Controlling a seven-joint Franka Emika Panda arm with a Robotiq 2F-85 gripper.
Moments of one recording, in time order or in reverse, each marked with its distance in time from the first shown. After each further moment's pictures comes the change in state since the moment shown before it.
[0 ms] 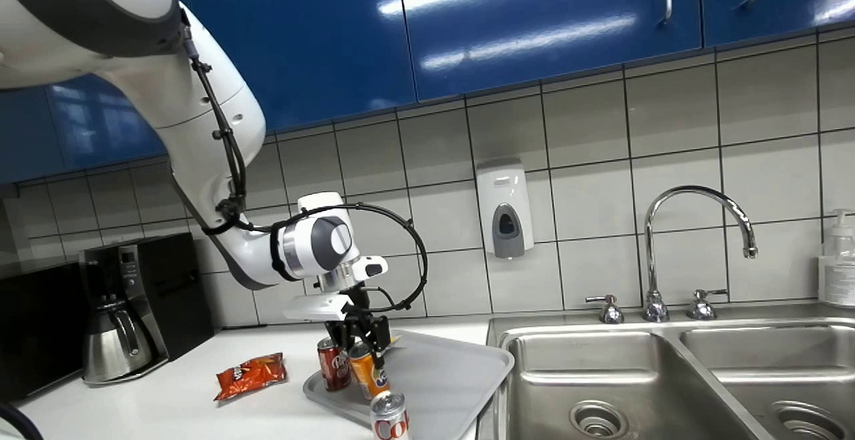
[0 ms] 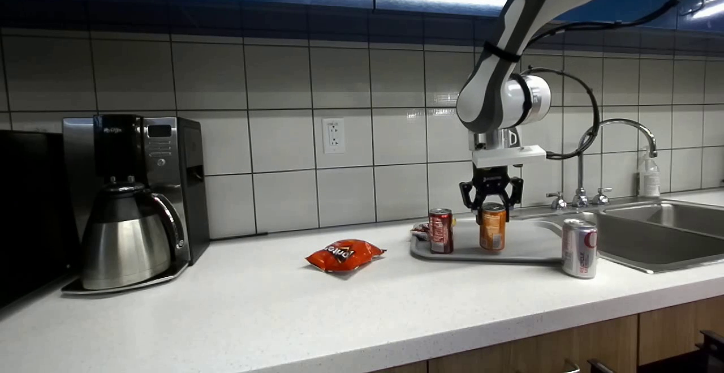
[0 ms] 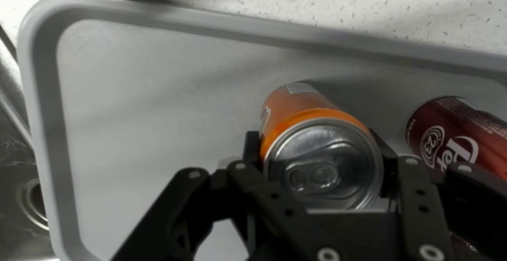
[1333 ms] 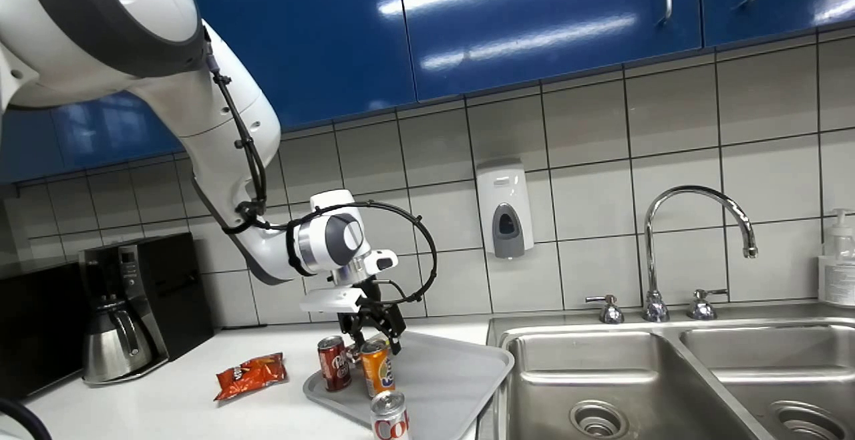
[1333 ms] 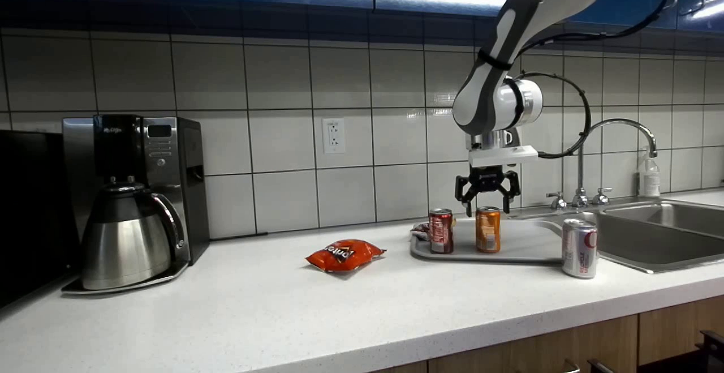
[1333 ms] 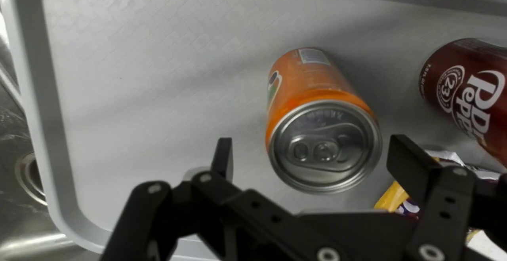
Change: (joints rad) arm 0.000 0.067 -0.021 0.101 0.000 0.003 -0.005
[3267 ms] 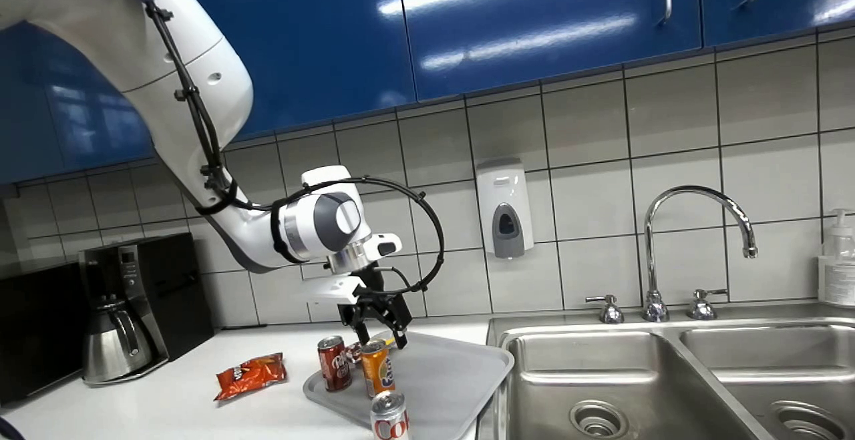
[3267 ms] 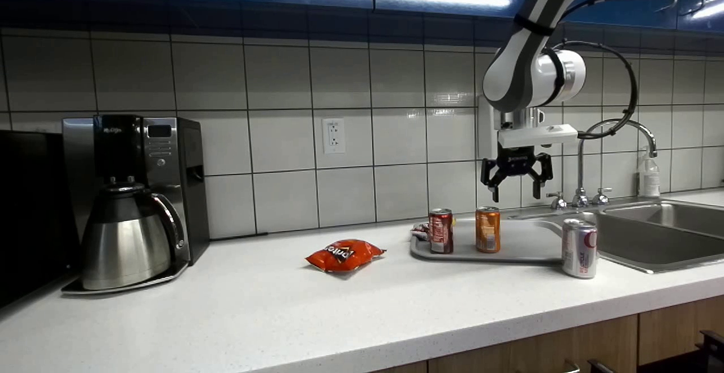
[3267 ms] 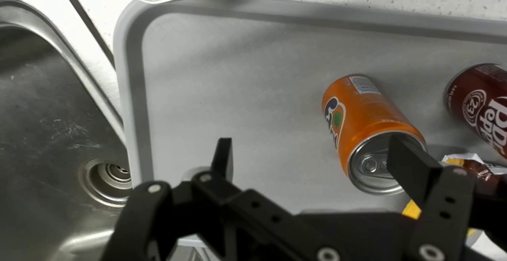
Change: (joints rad) arm -0.030 -0.227 -0.042 -0.206 -0.032 0.015 -0.010
